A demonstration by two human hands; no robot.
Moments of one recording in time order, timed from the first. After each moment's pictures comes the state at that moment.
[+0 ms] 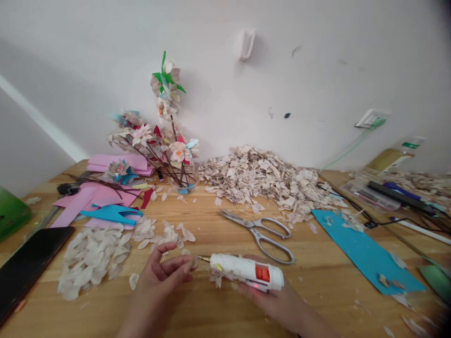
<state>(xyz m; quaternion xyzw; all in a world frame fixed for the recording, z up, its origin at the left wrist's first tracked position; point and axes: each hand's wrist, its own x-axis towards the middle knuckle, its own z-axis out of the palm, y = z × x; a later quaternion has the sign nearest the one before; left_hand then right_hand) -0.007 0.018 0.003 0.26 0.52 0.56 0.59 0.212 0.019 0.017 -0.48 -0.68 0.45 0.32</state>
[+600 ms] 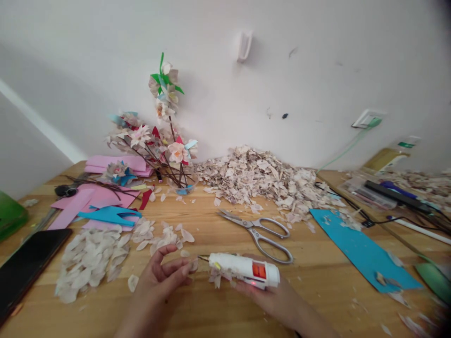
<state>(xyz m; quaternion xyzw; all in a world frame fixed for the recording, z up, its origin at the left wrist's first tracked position) -0.003 0.016 0.012 0.23 0.50 0.56 0.63 0.211 0.020 0.023 -0.46 -0.67 0.48 0.33</state>
